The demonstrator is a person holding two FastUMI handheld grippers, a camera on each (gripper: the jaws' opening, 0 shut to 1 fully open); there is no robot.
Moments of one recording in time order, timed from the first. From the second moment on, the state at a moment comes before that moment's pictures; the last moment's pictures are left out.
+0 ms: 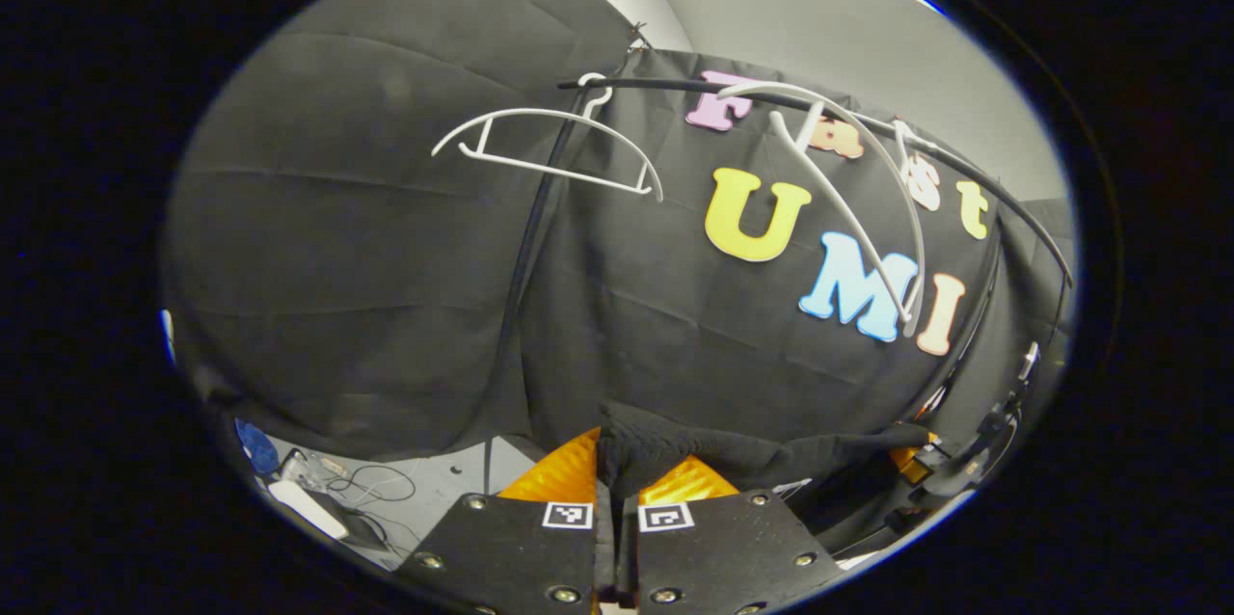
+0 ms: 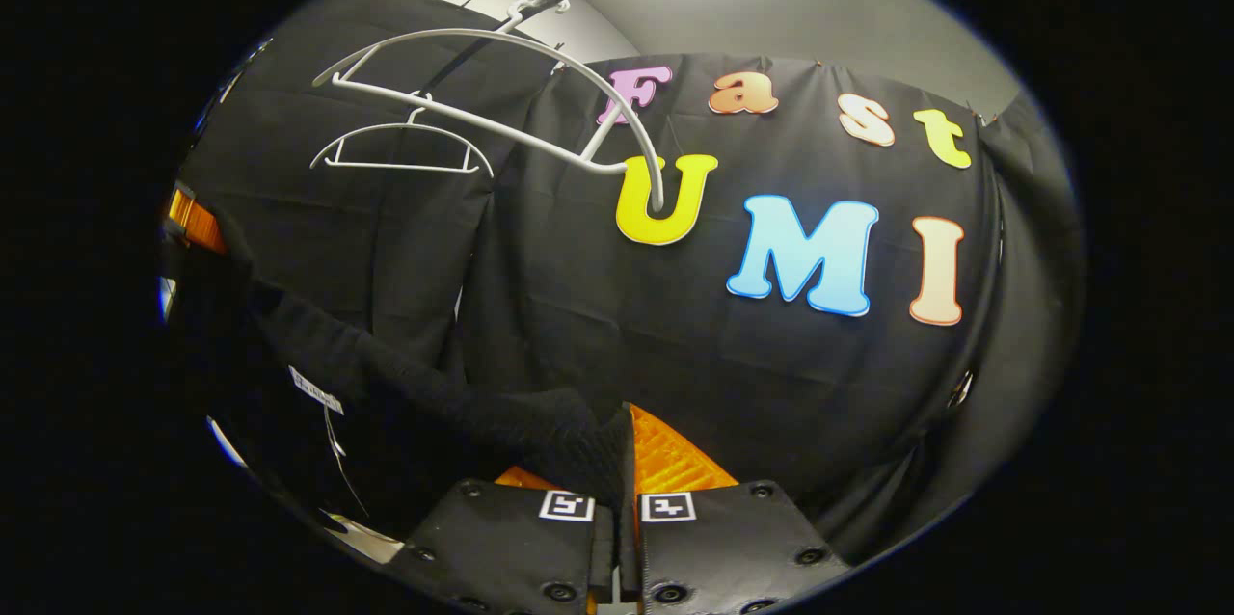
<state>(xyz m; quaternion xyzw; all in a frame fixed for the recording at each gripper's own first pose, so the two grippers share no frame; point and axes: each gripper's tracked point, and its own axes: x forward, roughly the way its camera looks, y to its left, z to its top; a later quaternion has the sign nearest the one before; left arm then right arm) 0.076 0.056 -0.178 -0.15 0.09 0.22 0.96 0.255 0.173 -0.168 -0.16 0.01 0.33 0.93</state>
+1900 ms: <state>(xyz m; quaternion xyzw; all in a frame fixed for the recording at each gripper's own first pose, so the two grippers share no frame) 0.075 -0.037 -0.400 -0.02 0.35 -0.06 0.93 0.070 0.122 -0.393 -0.07 0.38 0.14 0.91</state>
